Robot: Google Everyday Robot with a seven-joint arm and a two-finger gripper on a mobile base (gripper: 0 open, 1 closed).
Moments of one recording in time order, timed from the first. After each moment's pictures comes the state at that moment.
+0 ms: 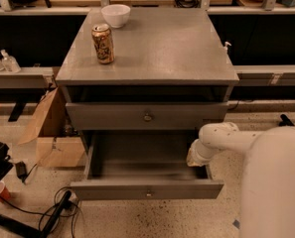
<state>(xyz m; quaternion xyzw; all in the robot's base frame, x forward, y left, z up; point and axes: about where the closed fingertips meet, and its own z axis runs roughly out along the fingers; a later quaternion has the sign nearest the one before) 0.628 -0.212 0.428 -0.73 0.67 -0.02 0.14</state>
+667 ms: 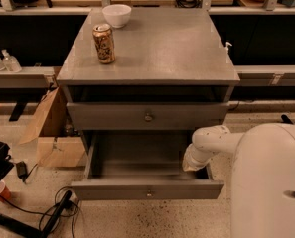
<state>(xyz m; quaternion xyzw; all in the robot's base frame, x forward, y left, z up) 0.621 -0.192 0.404 -0.73 0.67 -0.01 0.12</state>
